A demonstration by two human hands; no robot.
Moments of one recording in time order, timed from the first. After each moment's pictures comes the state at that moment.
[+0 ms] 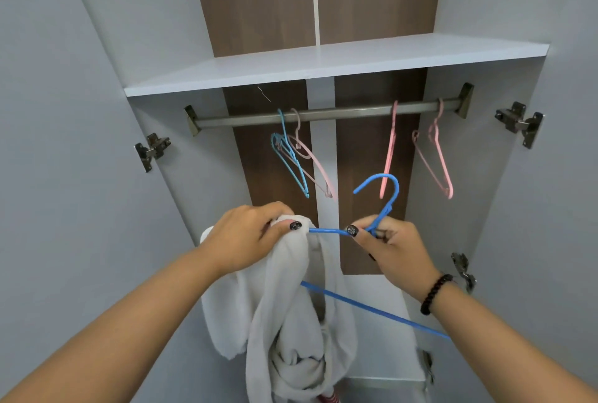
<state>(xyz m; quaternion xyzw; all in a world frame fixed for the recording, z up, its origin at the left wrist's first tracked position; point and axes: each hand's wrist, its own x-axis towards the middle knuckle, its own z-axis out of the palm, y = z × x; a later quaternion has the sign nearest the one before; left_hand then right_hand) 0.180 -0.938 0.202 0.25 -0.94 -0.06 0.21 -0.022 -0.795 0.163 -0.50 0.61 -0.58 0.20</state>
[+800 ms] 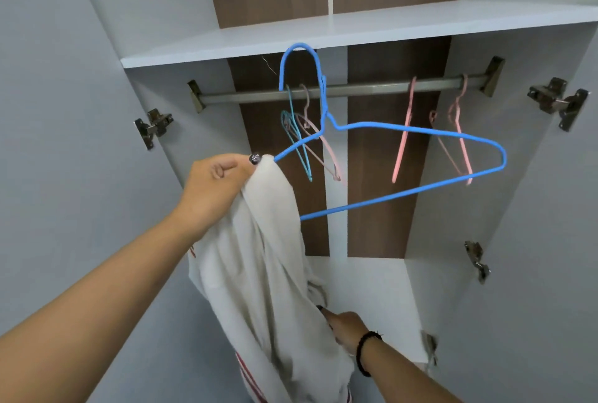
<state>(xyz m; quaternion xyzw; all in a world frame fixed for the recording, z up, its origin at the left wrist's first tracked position) 0.185 -0.945 0.227 0.35 -0.72 -0.40 0.45 0.025 -0.837 -0.043 -0.24 0.74 -0.28 0.56</state>
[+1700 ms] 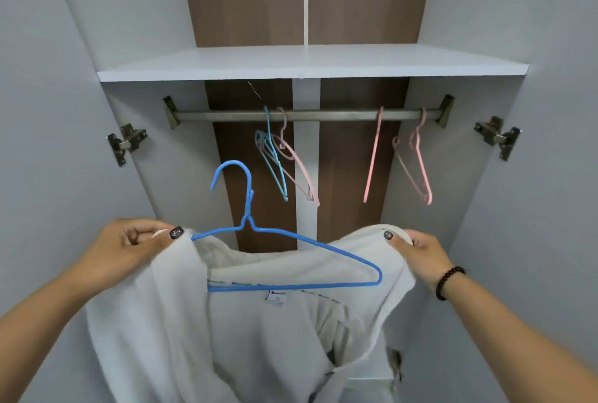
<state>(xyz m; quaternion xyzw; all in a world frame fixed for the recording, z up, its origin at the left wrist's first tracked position) 0.294 -0.981 0.192 0.36 -0.77 -0.42 0.32 -0.118 -0.800 0.102 -0.34 0.72 -0.56 0.25</state>
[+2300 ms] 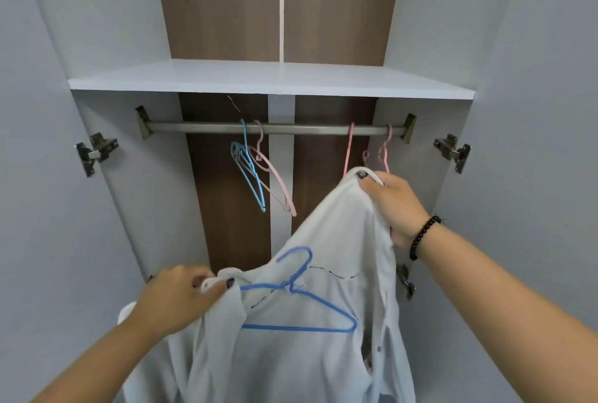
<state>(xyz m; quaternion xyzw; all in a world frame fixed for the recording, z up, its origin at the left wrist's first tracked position) 0.229 -0.945 0.135 0.44 -0.86 -0.16 0.20 -0.062 -0.799 0.243 -0.35 0.67 -0.62 0.23</state>
